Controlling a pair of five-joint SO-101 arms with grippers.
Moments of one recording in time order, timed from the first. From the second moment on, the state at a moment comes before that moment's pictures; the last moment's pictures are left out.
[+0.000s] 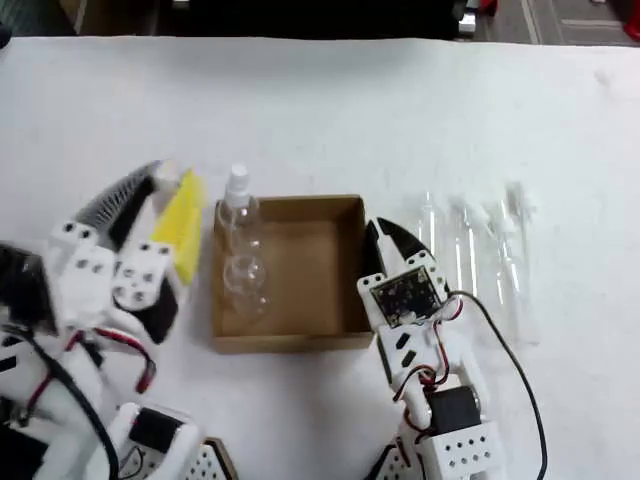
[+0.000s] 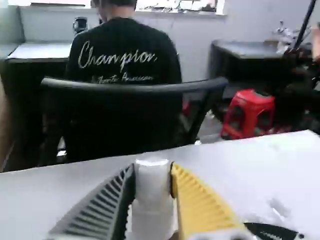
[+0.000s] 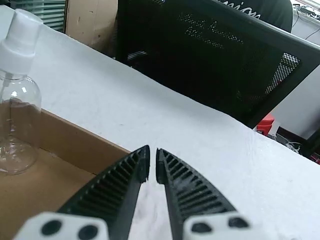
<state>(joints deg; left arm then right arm) 13.1 -69.0 19.3 66.9 5.5 -17.7 -98.1 96.4 18.6 21.8</state>
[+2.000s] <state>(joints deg) 13.8 -92.4 87.0 22.5 6.5 -17.7 -98.1 96.4 18.6 21.8</state>
